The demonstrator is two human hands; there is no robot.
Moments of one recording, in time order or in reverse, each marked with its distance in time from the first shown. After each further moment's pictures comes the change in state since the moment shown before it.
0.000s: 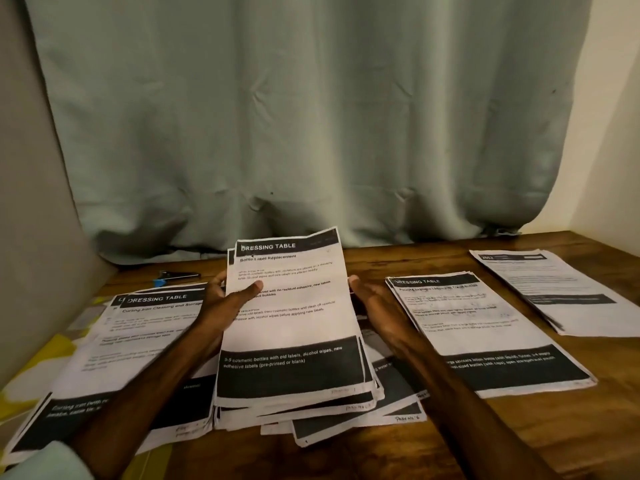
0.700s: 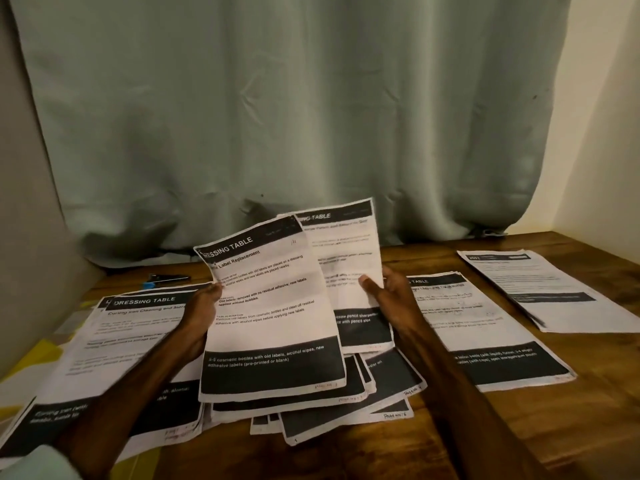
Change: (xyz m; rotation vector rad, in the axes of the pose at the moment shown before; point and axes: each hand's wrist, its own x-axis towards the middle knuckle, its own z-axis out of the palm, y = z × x) left_hand 0.006 0.001 -0.007 0.103 0.112 -0.149; right_hand 0.020 0.011 -0.046 -0.058 0.189 -0.189
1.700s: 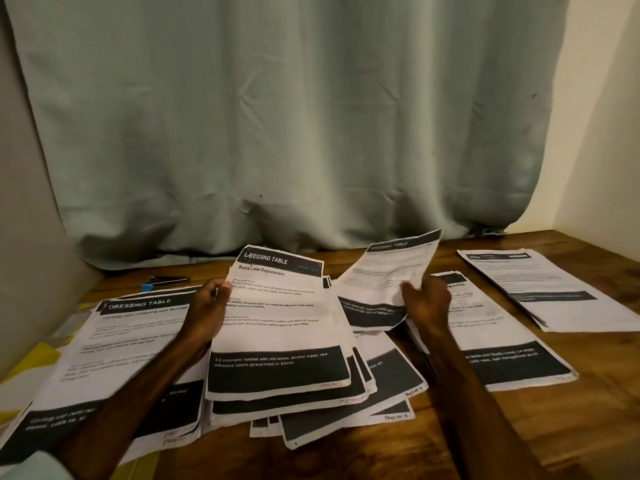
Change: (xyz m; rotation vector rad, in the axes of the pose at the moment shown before) left_hand -0.004 -0.007 0.005 0.280 0.000 0.305; right_hand 0.016 0.022 -0.032 -0.237 0.543 0.141
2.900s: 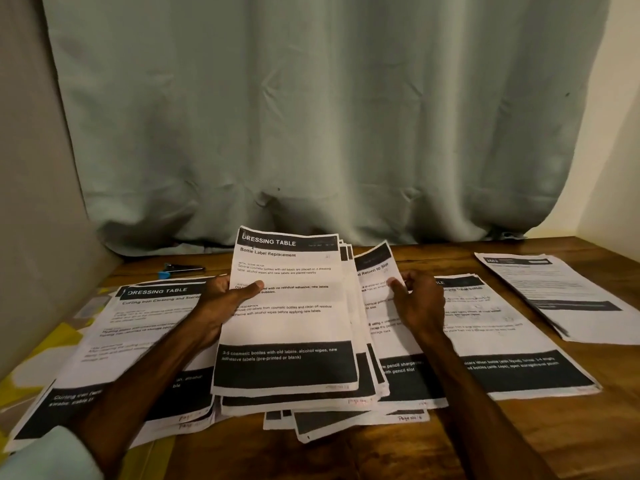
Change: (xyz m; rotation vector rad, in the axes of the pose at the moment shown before) left_hand 0.003 0.002 -0.010 -0.318 -0.141 -0.174; right_hand -0.018 -0.010 0.023 -0.286 -0.126 -0.304
